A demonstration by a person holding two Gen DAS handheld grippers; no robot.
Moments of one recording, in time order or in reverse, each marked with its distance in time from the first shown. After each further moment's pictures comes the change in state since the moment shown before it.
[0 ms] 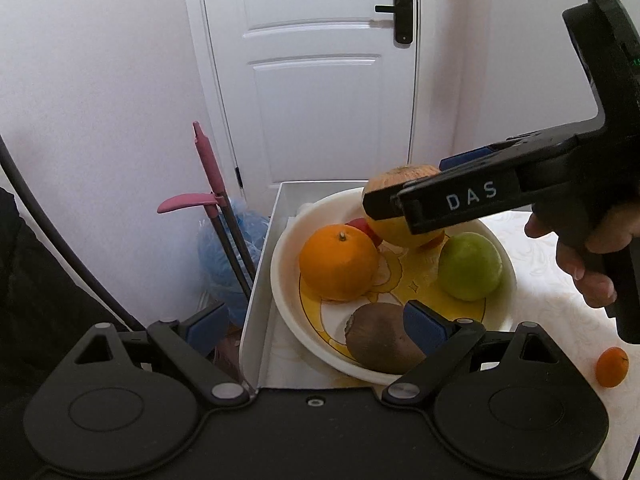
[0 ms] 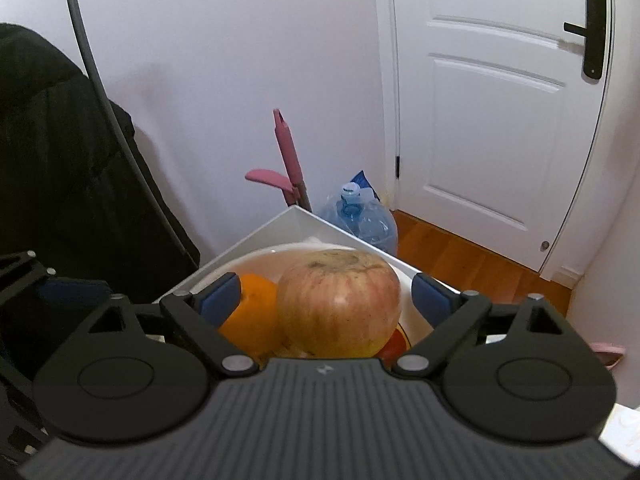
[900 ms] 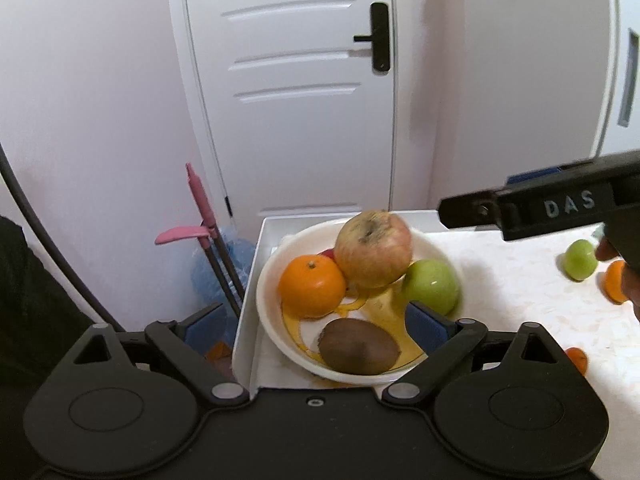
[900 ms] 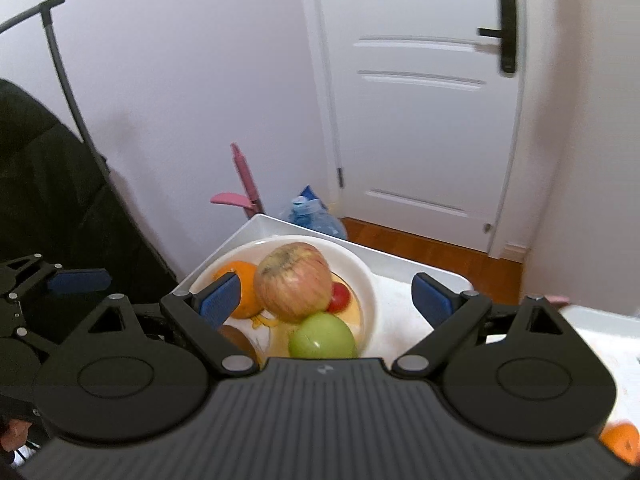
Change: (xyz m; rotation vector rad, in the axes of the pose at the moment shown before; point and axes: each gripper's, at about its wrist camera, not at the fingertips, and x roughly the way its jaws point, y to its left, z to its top) left arm -0.048 -0.012 0.002 0.038 -0.088 -0.036; right arm -0.129 0.007 -0.026 0.159 -0.065 -0.192
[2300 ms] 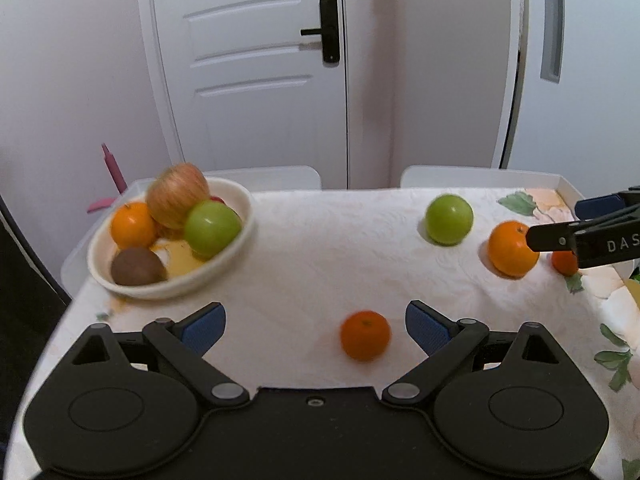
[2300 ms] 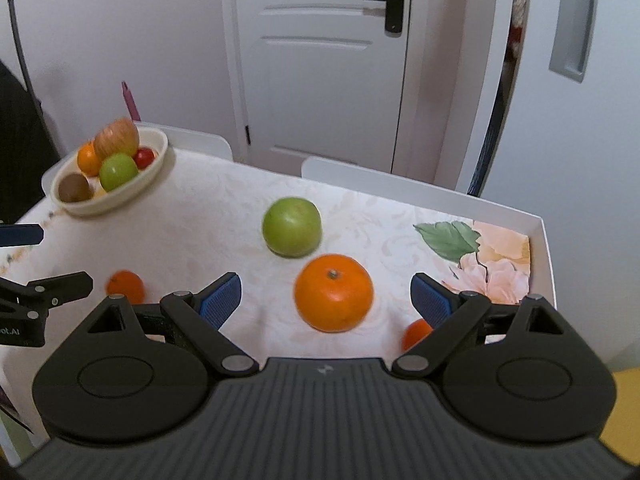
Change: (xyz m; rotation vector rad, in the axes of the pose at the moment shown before) left arm -0.009 -0.211 -0.052 -0.034 0.006 0.011; right arm -0.088 -0.206 -0.130 -0.057 0.071 -0.151
